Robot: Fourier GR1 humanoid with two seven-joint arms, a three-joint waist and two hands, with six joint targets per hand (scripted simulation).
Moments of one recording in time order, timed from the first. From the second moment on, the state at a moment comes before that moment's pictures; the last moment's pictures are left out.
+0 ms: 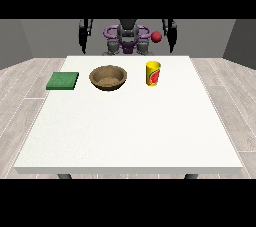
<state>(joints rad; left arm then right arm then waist) -0.01 0.09 -0.02 -1.58 0.01 0.01 -0.01 0.02 -0.11 0.04 -1.56 0.02 0.02 -0.01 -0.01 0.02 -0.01</state>
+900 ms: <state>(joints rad) 0.11 0.02 -0.21 -1.86 0.08 0.09 0.00 0.04 -0.09 -0.08 -1.65 -0.11 0.02 -0.05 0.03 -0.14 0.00</state>
